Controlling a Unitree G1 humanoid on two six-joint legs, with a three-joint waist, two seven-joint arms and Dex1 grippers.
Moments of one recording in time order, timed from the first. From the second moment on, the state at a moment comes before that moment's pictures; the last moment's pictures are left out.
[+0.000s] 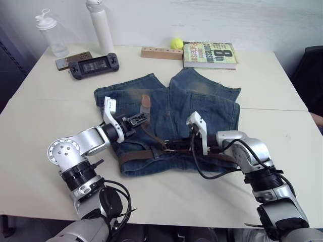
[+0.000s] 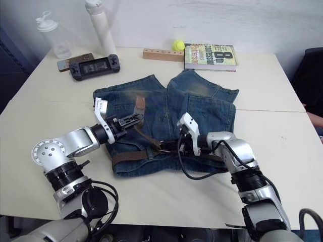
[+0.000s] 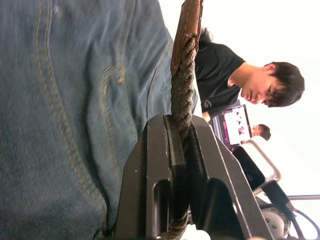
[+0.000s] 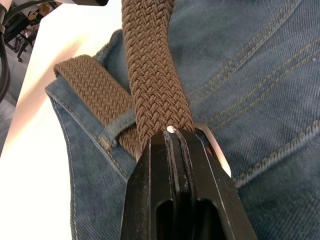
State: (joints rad) left arm -0.73 0.06 0.77 -0.03 -1.03 1.62 0.10; right arm -0.61 -0.46 0.21 0.08 0.46 0.73 1.03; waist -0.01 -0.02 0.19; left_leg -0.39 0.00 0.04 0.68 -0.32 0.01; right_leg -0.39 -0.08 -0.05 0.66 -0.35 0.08
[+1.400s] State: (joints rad) left arm -0.71 0.04 0.72 -0.06 -1.07 1.56 0.10; right arm -0.86 -0.48 0.56 0.03 0.09 0.82 1.09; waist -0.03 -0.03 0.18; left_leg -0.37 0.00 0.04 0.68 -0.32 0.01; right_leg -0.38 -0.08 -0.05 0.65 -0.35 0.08
